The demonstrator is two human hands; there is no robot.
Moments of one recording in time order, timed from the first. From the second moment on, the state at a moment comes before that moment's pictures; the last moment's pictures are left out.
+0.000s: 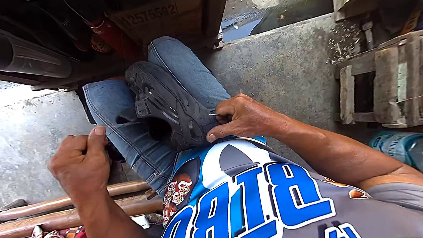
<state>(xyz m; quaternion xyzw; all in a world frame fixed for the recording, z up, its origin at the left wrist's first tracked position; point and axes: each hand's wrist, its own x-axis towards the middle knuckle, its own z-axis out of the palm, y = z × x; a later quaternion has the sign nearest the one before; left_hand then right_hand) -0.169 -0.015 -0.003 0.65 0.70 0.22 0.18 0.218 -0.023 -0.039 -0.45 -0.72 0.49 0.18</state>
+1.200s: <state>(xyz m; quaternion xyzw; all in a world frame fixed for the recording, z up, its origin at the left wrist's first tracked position) -0.050 -0.039 -0.007 0.45 0.50 0.31 0.67 0.232 -0.045 -0.020 -0.45 -0.73 0.44 0.27</state>
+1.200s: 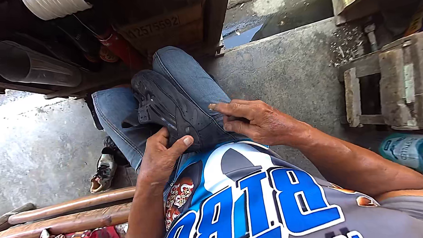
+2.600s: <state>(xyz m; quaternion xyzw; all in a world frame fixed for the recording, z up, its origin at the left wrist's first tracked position) -0.052 -0.042 -0.029 0.51 0.43 0.28 0.69 0.200 -0.004 -0.003 -0.33 -0.90 0.27 0.06</state>
